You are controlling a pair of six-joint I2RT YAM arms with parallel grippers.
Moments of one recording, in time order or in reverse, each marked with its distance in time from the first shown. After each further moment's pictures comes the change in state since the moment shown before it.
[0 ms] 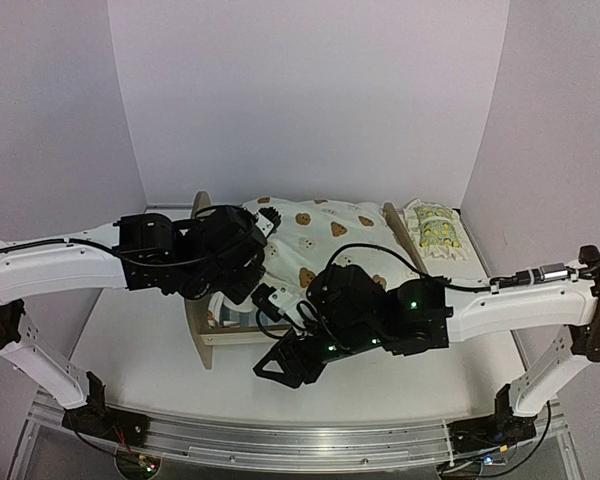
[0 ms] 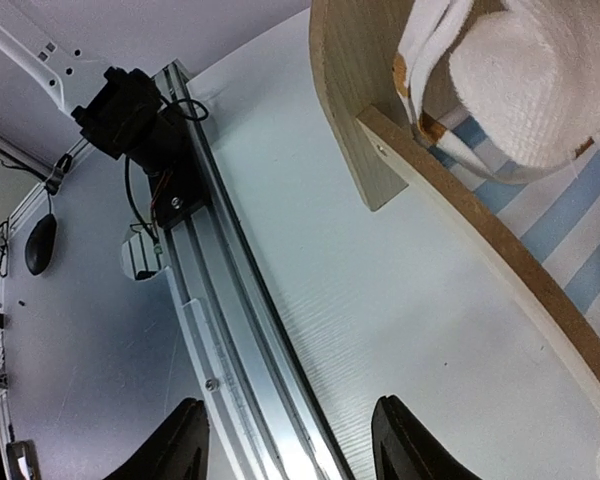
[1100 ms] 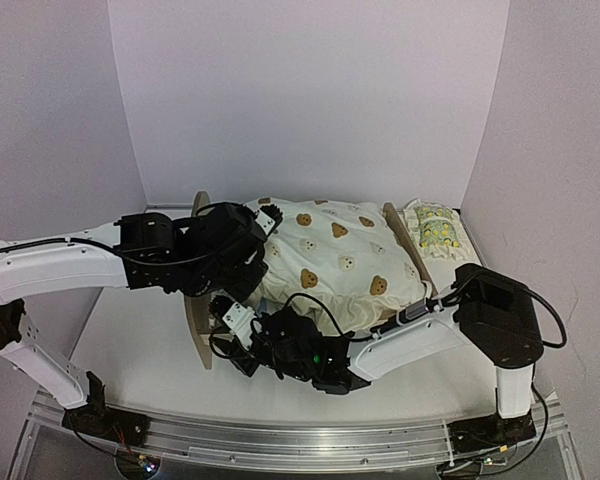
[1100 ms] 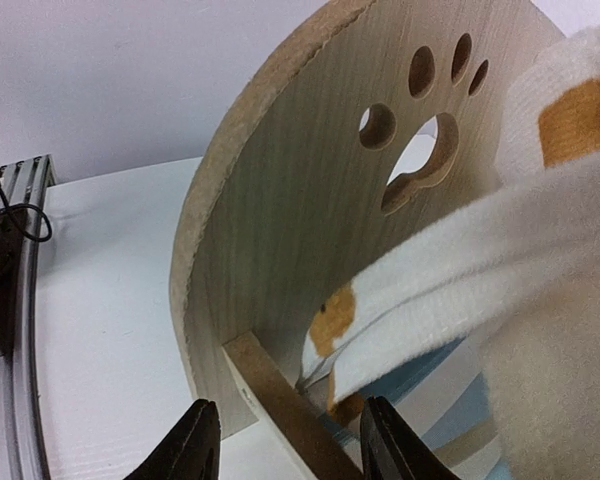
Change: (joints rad) left arm 0.012 0.003 -0.002 0.035 0.029 -0.002; right arm 0.016 0.483 0.003 0.895 0.397 -0.470
